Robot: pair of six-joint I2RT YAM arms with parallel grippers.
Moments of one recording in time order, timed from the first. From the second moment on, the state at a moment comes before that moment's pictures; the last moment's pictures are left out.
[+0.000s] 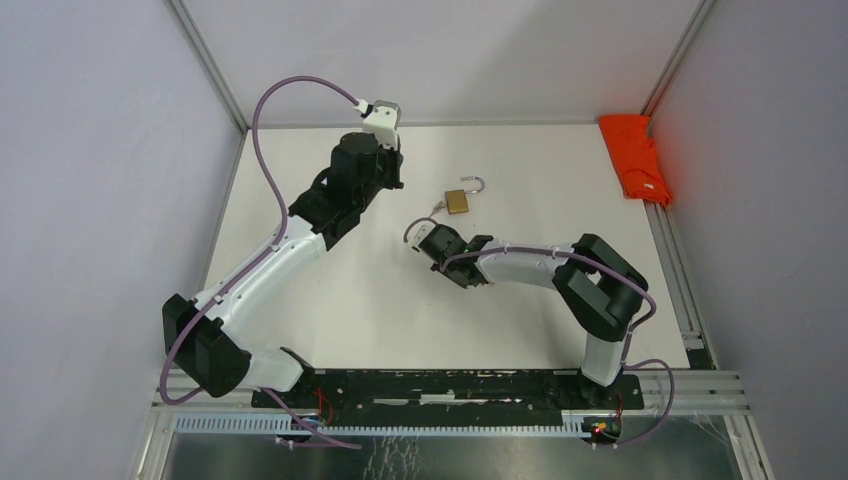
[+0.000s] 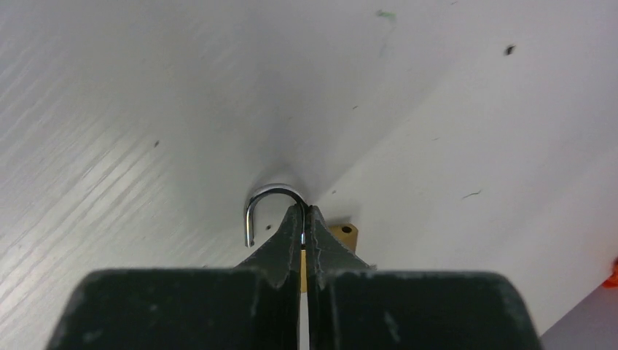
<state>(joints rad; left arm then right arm) -0.61 1.37 1.29 -0.20 -0.26 -0.12 0.90 1.84 1.14 -0.44 0.40 -0.15</state>
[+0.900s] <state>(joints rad) -0.61 1.37 1.29 -0.19 -0.28 -0.12 0.90 1.75 1.02 -0.32 0.02 -0.08</state>
